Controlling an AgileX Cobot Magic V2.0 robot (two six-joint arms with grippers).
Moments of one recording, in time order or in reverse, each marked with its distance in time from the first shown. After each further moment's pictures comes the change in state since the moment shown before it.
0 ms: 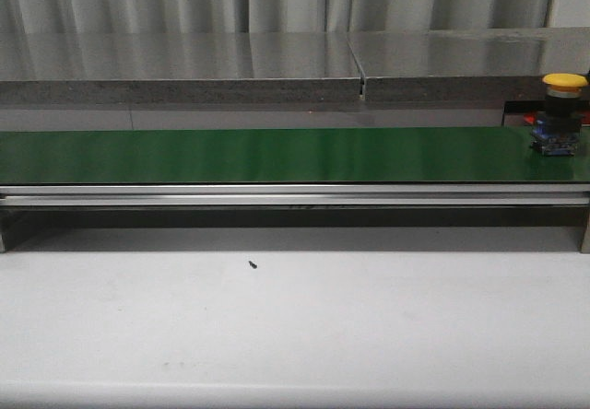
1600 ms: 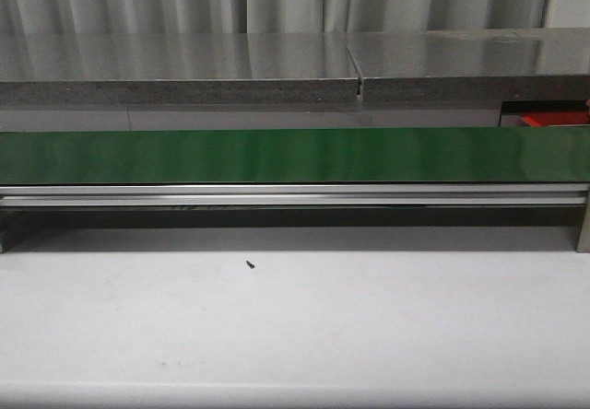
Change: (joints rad) left arm 0.000 0.000 0.000 -0.002 0.000 0.000; right arm -0.420 -0.065 -0.164 0.020 0.156 0.209
